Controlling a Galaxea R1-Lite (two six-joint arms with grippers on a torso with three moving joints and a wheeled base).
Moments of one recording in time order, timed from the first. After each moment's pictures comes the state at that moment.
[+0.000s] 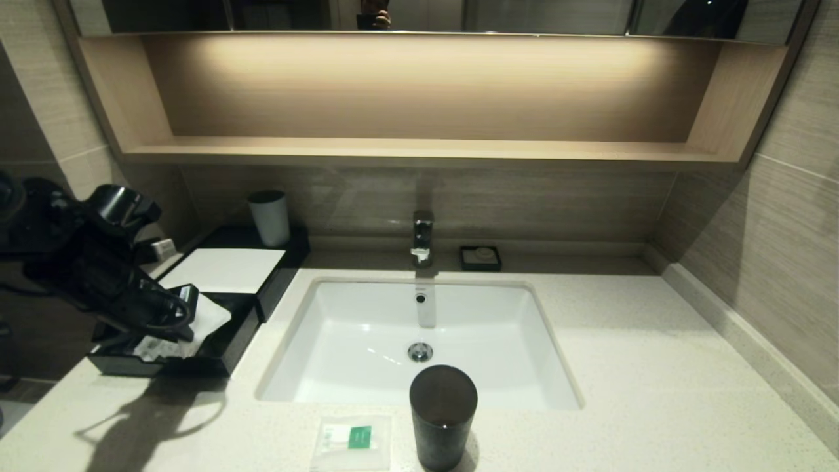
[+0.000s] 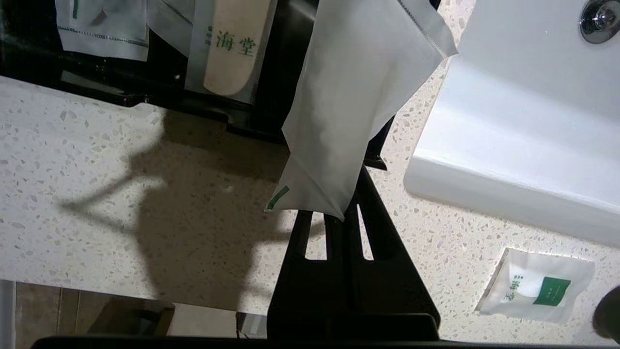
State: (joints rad) left arm 0.10 1.83 -1.32 0.65 -0.12 -0.17; right arm 0.00 0.00 0.00 0.00 0.00 0.00
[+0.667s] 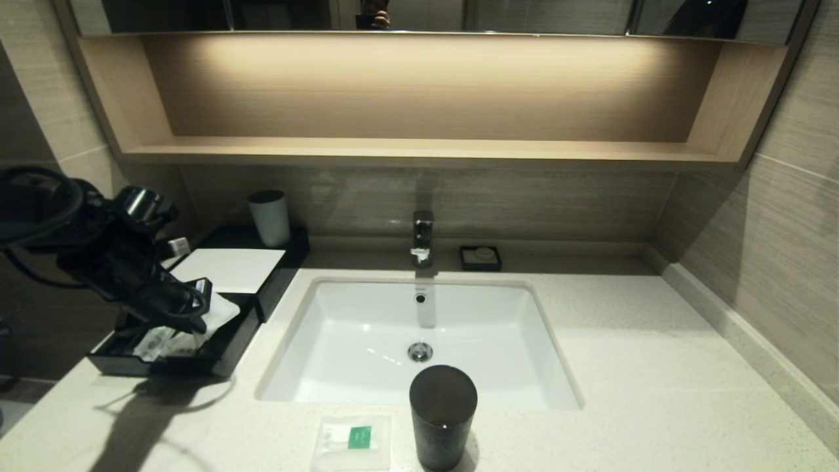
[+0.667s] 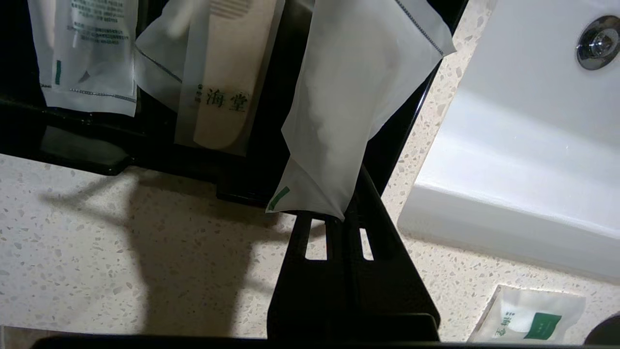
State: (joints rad) left arm 0.10 1.95 -1.43 0.66 -0.12 -0.19; right arm 0.00 0.00 0.00 0.00 0.00 0.00
